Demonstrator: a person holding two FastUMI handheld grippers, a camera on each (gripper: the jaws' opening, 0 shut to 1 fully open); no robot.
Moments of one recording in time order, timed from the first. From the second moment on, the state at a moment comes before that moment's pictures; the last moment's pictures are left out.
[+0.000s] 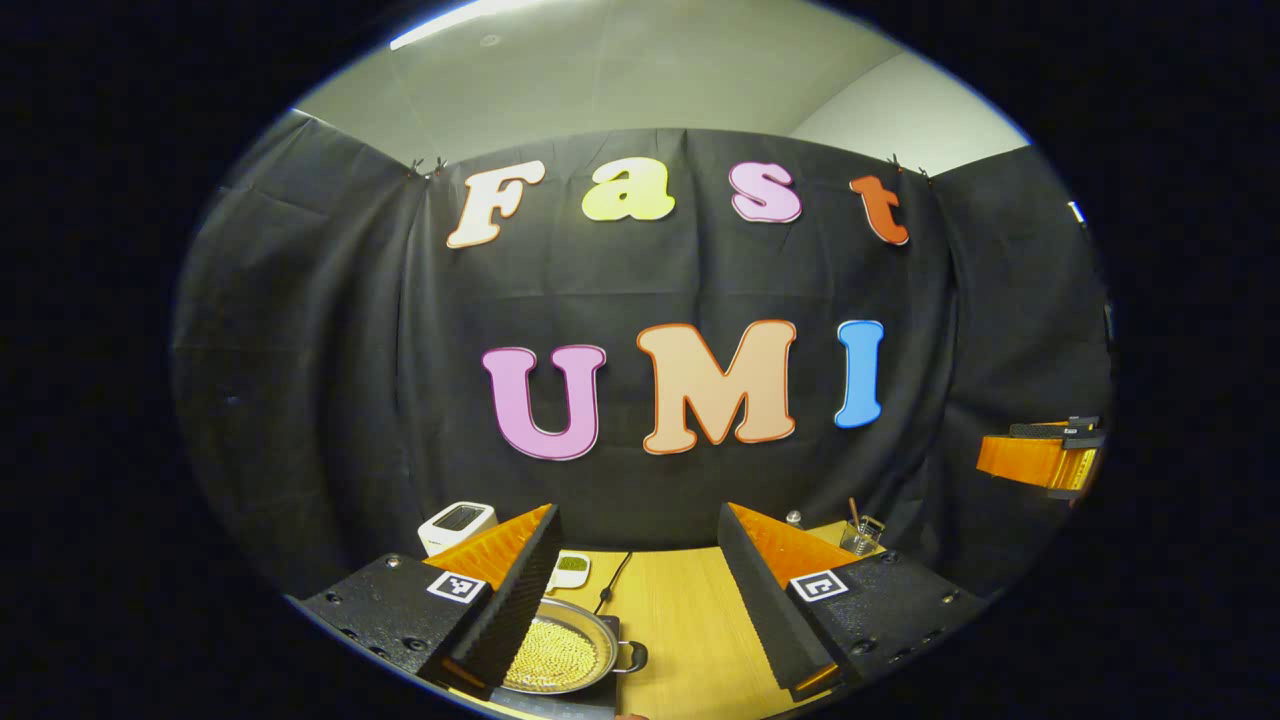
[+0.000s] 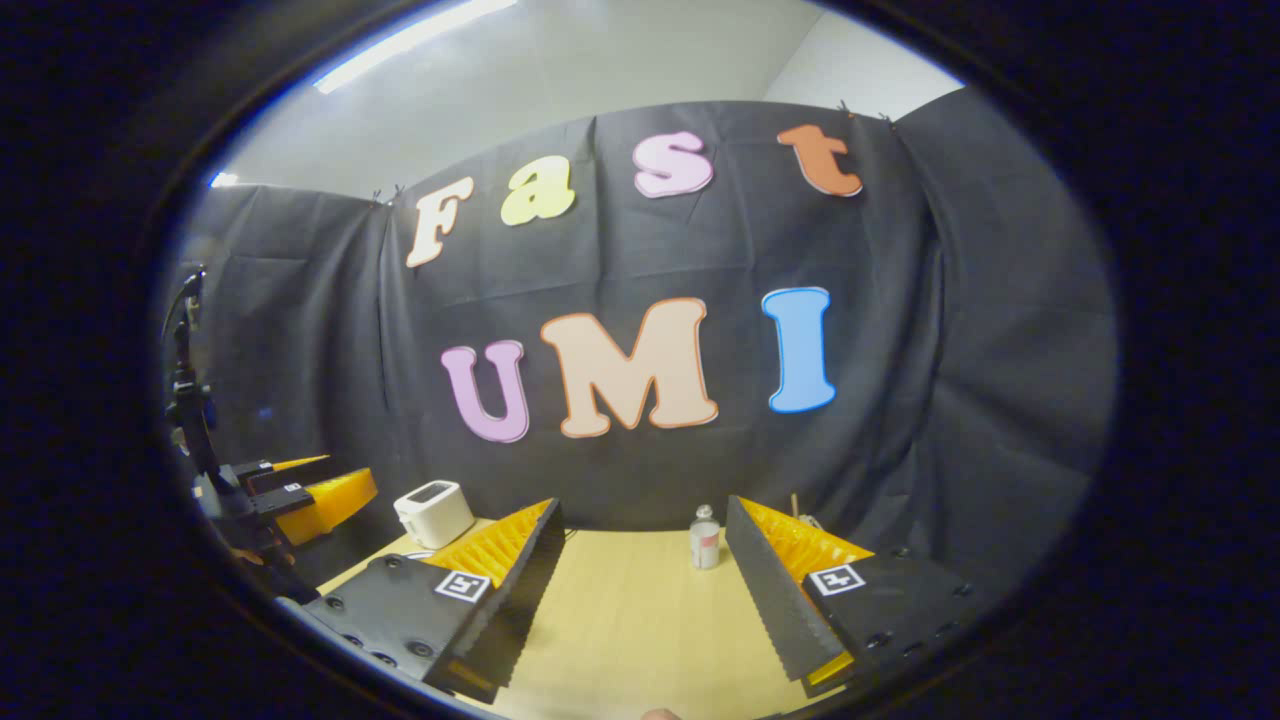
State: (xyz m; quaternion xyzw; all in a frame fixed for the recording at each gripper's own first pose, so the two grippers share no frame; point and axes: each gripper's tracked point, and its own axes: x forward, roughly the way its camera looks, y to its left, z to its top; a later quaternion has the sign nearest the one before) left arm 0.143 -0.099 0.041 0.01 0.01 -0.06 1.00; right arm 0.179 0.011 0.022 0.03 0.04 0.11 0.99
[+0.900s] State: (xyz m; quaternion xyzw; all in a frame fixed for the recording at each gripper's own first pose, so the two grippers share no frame) left arm 0.115 -0.162 0.037 -0.02 -0.01 -0.07 1.00; right arm 0.113 -0.071 0.029 0.01 0.02 0.08 1.00
